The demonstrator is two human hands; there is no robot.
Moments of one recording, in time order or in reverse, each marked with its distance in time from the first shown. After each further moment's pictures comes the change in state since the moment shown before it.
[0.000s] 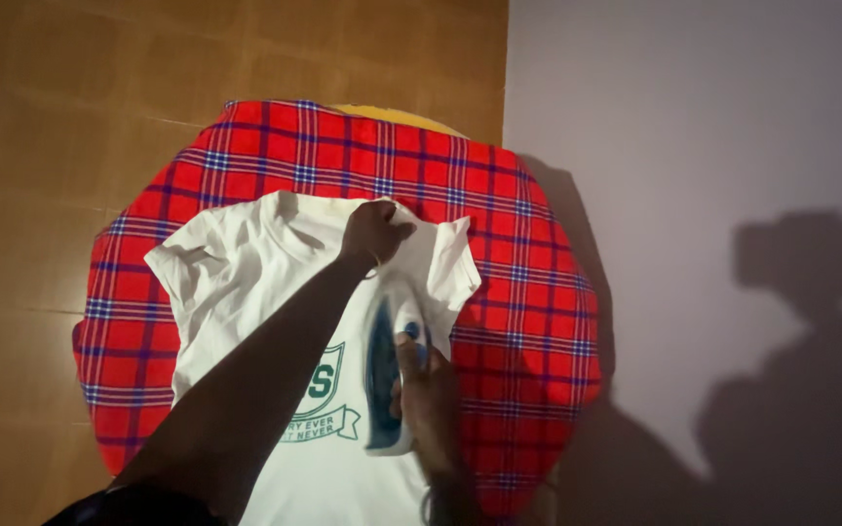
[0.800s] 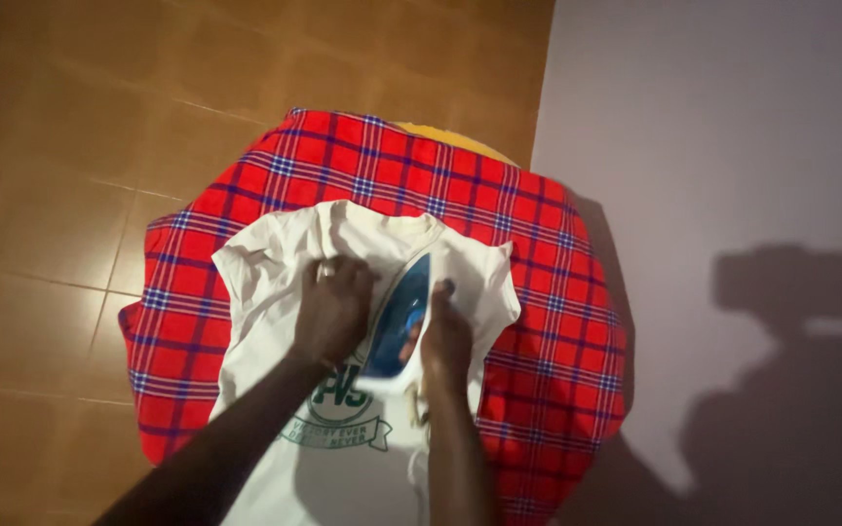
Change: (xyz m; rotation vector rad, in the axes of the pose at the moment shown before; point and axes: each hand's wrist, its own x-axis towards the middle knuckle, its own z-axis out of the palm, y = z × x) left_hand -0.154 -0.020 -0.103 0.461 0.266 0.361; right_hand 0.048 -0.064 0.049 0.372 0.112 0.007
